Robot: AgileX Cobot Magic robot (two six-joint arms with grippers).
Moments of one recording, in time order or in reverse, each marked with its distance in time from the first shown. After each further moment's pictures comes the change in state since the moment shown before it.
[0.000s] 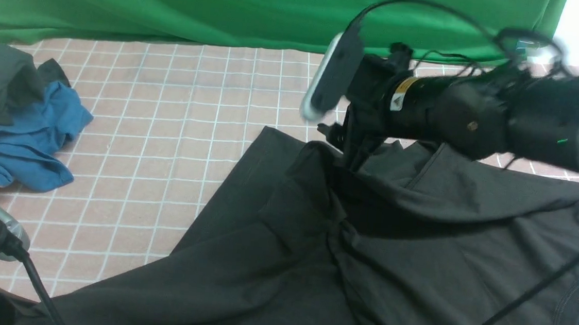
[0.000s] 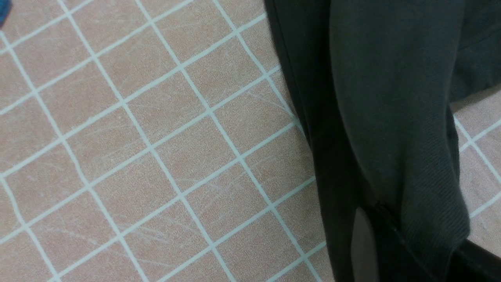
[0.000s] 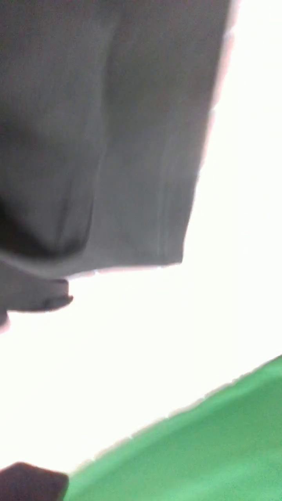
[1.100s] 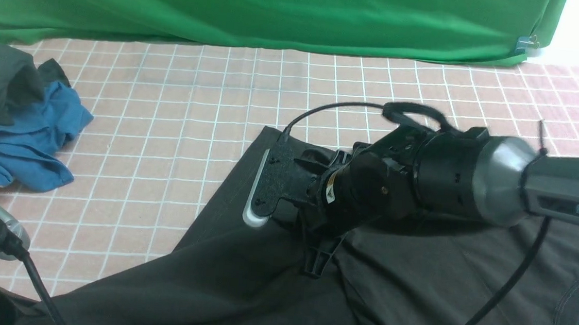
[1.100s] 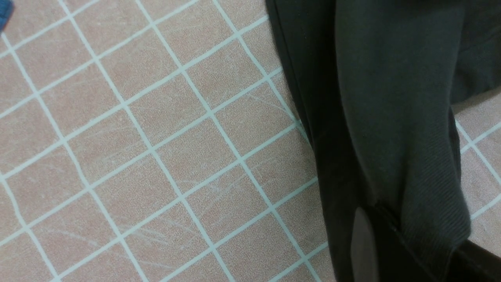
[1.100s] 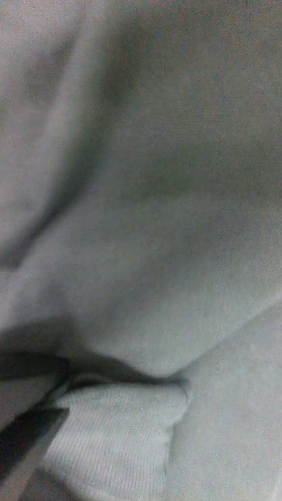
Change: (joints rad) right arm 0.155 0.148 -0.003 -0.033 0.228 -0.006; left arm 0.000 0.000 0.000 -0.001 -0.004 -0.001
